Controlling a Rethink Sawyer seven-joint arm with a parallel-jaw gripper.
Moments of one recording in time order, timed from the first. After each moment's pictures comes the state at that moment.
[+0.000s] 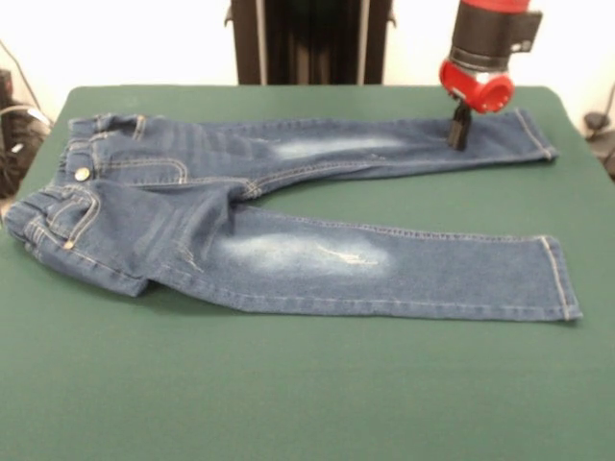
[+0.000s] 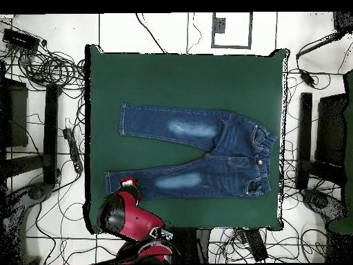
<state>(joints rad) 0.14 -0.48 0.08 2.26 0.55 -0.37 2.62</state>
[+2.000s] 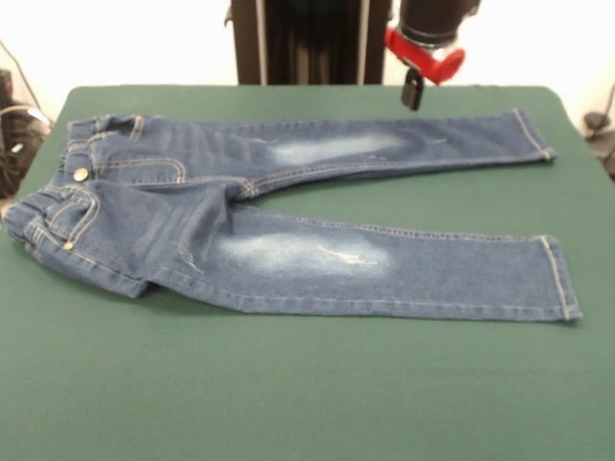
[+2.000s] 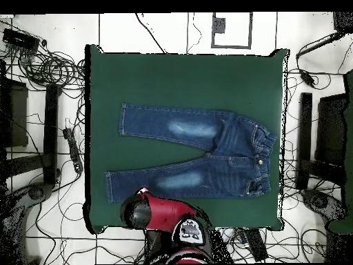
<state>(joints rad) 0.04 -0.54 -0.07 2.11 0.05 0.15 2.62</state>
